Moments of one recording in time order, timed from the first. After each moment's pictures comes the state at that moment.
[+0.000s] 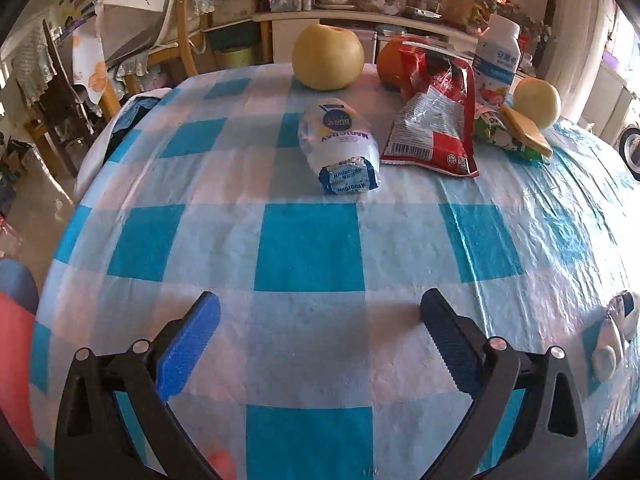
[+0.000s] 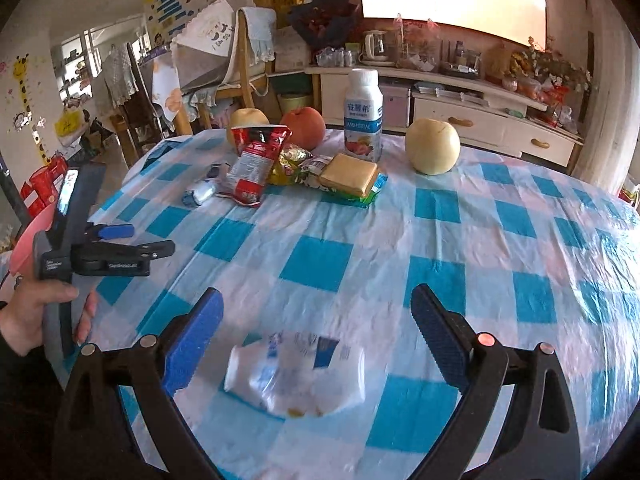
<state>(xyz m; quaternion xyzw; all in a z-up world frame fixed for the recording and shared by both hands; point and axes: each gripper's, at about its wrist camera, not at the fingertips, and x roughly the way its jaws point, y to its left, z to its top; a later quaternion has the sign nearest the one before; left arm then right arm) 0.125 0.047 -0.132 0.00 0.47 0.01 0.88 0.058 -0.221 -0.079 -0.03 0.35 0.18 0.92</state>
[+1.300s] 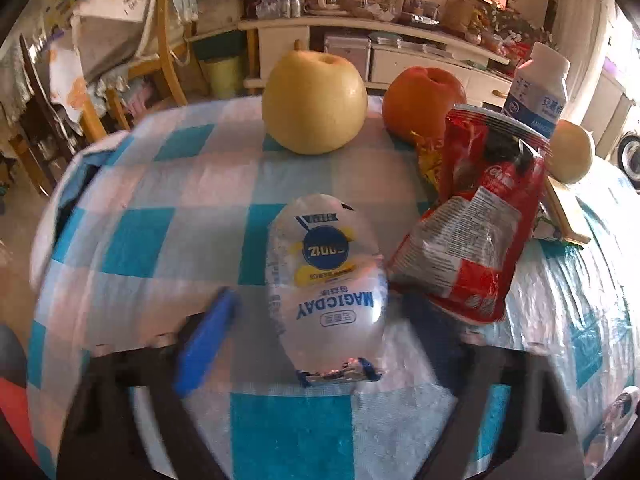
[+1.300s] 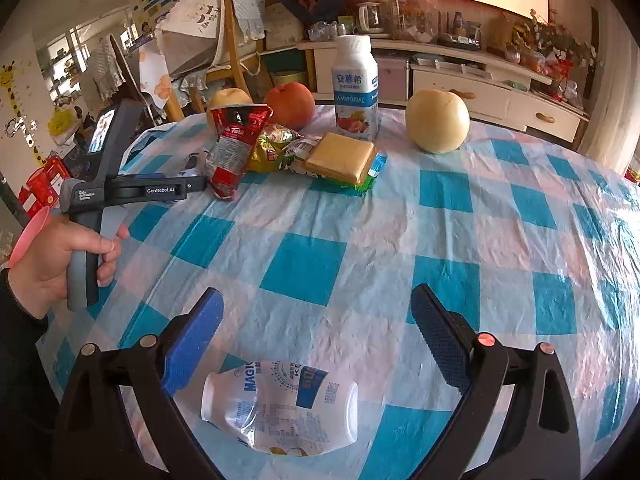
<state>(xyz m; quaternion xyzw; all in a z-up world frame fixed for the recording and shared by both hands) 0.234 0.042 -0.130 0.00 0.46 0.00 0.89 0.094 -0.221 -0.093 -0.01 0.40 0.18 0.90</state>
